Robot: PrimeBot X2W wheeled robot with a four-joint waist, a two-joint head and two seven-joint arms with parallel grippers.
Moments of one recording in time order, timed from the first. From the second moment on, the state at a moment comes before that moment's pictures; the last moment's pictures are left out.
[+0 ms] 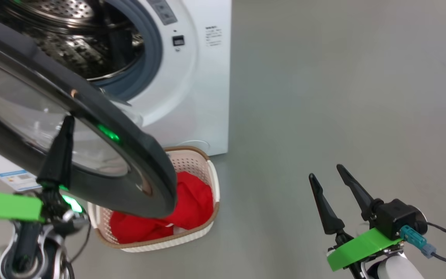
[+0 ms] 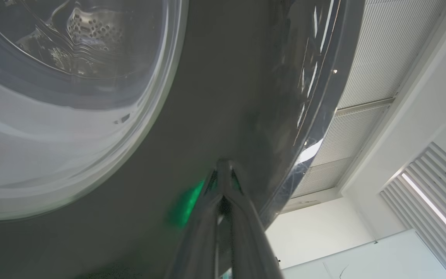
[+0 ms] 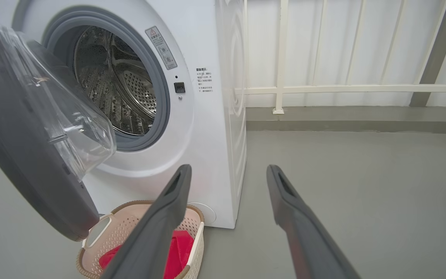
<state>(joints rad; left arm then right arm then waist) -0.28 0.05 0.13 -0.09 -1.57 0.08 0.20 -0.11 -0.05 0.14 0.23 0.25 0.12 -0.26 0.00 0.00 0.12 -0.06</state>
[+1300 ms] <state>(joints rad) -0.70 0.05 0.13 0.32 -1.53 -0.06 0.14 -0.17 -0.05 0.14 0.21 0.25 0.12 -0.26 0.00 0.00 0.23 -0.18</state>
